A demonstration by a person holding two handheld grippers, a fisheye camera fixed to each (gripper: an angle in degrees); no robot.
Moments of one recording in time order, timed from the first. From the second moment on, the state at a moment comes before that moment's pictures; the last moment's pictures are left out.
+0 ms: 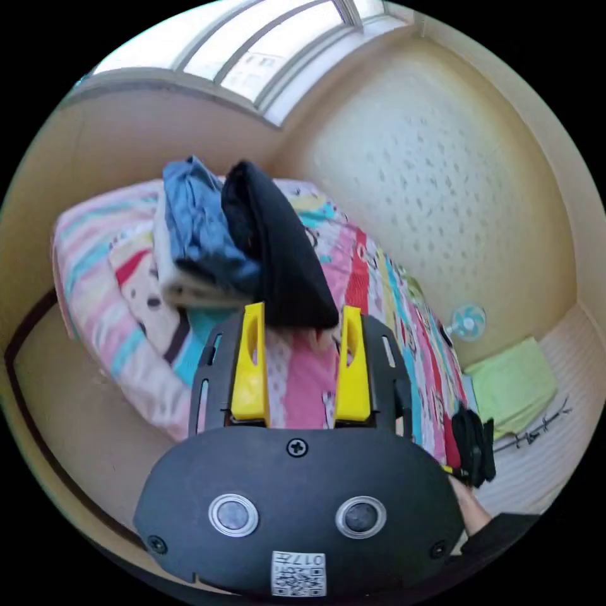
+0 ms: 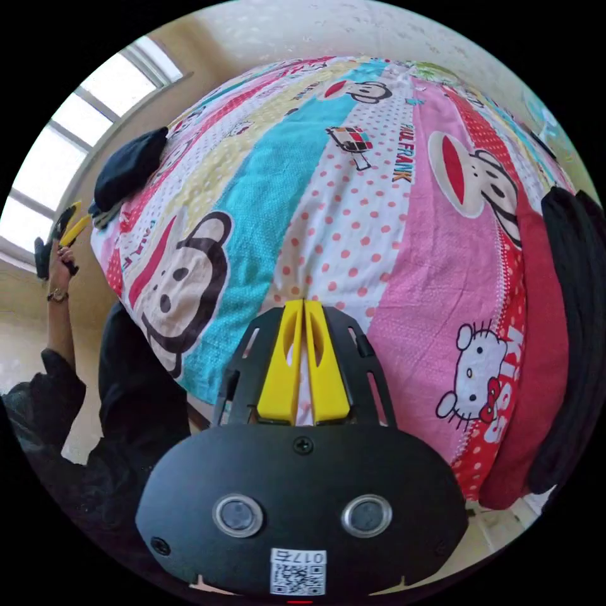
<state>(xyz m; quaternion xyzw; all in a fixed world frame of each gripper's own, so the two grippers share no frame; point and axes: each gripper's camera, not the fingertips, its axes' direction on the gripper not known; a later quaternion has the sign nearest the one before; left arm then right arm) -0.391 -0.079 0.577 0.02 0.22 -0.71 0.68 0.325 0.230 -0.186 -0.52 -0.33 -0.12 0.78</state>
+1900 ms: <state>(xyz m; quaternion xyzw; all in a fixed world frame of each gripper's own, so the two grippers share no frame) -0.180 -0.108 0.463 0.03 0.48 -0.52 0.71 0.224 0.039 -0.240 -0.35 -0.29 -0.10 0.88</state>
